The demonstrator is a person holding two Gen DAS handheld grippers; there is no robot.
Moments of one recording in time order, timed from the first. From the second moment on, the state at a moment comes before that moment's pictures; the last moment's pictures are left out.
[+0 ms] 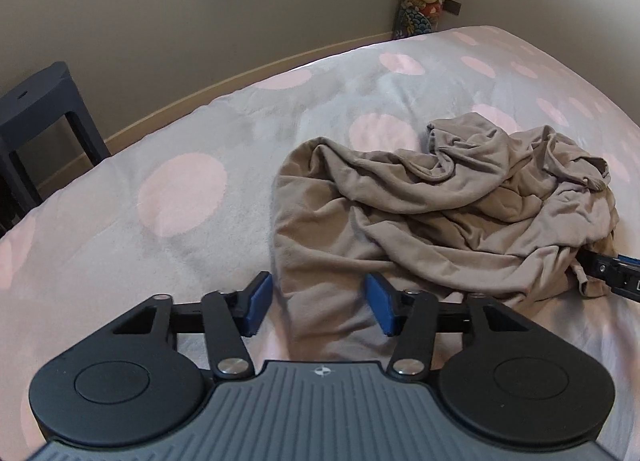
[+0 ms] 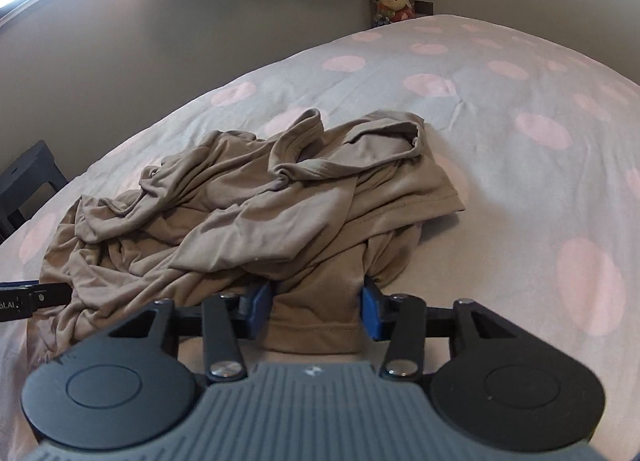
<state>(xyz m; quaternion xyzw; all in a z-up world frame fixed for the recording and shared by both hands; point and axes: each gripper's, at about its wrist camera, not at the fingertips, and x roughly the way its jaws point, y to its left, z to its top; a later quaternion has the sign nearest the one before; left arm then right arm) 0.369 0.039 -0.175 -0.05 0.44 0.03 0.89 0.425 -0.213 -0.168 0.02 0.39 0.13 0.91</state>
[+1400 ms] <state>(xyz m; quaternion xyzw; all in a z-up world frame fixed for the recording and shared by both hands) 0.102 -0.164 0.077 0.02 0.24 -0.24 0.94 -0.093 -0.581 0.051 0.07 0.13 -0.35 0.93</state>
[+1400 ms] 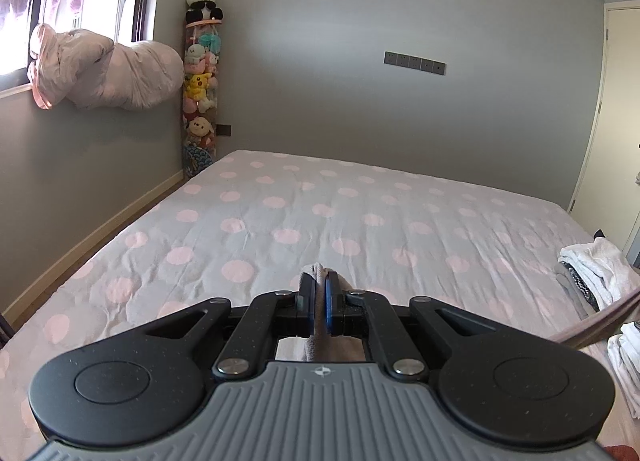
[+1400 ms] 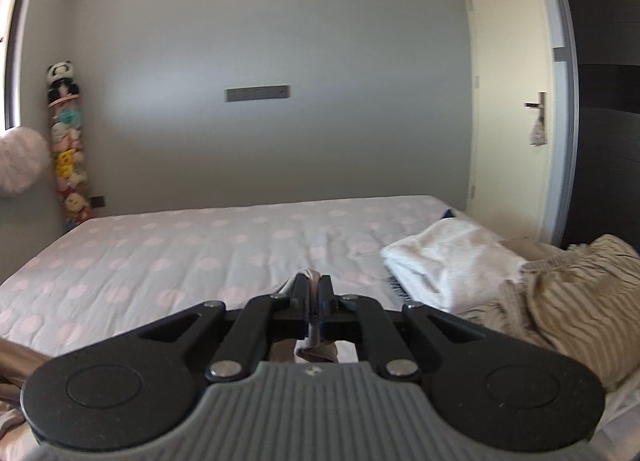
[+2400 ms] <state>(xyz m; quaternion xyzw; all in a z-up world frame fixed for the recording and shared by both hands) 0.089 -0.246 -0.046 0.16 0.38 -0.30 0.86 -0.023 -0.496 -0.078 0.19 0.32 -0.11 0.92</state>
